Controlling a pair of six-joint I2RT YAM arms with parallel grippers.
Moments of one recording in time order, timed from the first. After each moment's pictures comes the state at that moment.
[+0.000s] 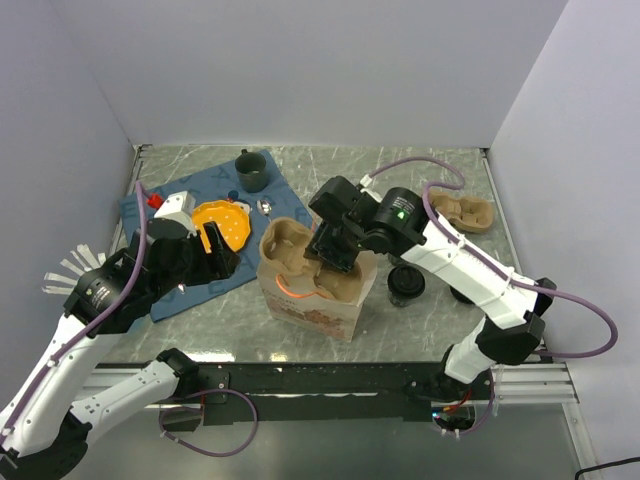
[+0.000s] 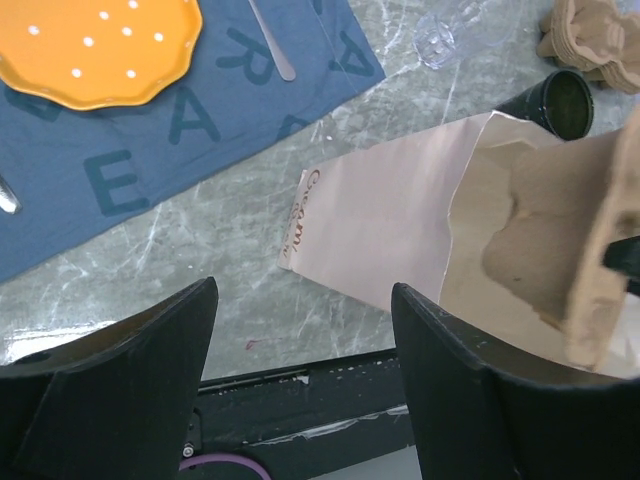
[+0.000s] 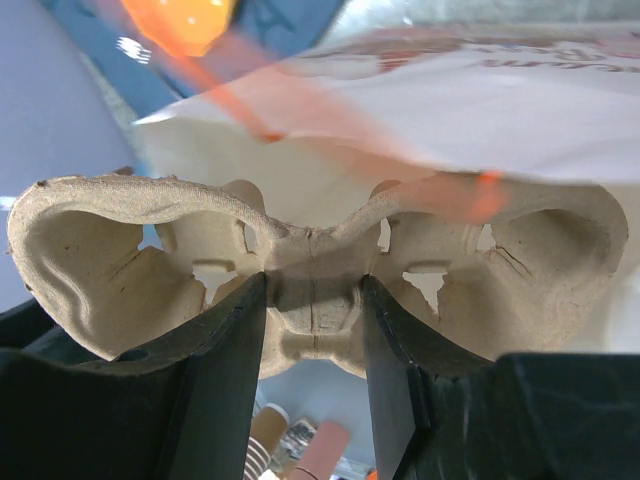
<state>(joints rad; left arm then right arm) -0.62 0.80 1.23 -1.06 -0.20 -0.67 1.02 1.56 1.90 -1.35 0.21 1.43</state>
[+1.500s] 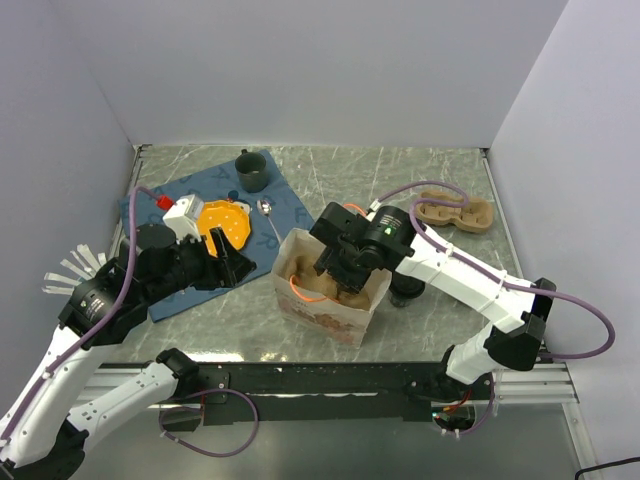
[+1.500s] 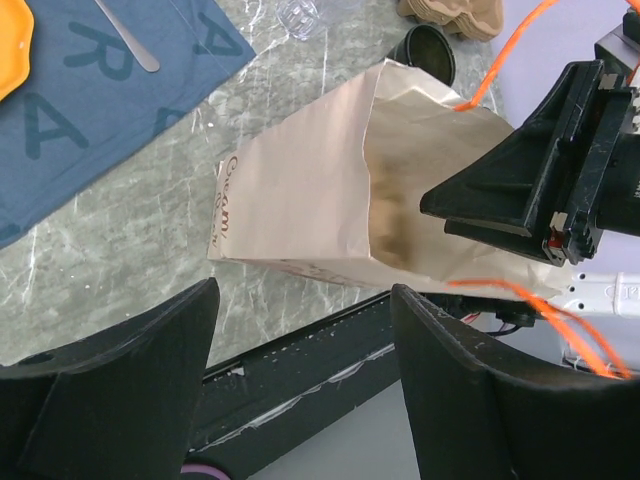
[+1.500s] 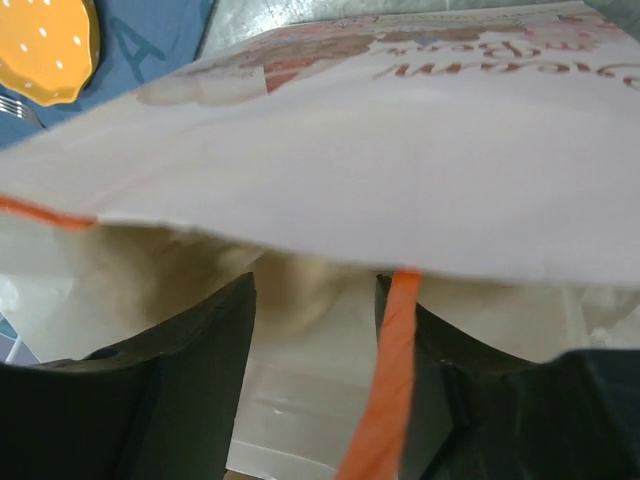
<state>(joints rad) -0.62 0.74 1.18 -0.92 0.05 -0.66 1.04 1.50 1.65 -1.36 0.25 1.56</state>
